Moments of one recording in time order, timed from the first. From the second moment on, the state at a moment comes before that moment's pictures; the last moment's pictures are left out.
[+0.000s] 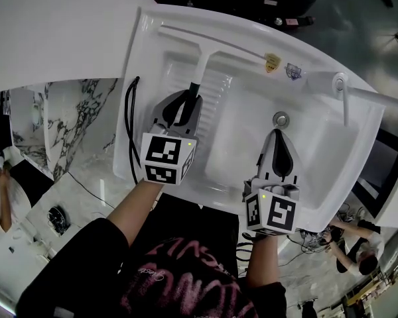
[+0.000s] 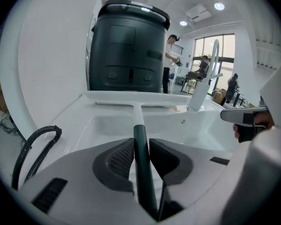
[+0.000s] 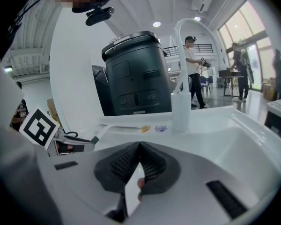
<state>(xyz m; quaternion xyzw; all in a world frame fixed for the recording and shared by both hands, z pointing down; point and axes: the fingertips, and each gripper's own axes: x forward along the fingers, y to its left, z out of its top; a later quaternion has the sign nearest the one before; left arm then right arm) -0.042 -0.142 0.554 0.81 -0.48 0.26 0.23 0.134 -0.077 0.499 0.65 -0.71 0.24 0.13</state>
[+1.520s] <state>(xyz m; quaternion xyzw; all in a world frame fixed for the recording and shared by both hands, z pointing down) -0.093 -0.088 0.410 0.83 -0.52 0.16 0.12 0.091 -0.034 0.389 0.63 -0.75 0.17 0.06</state>
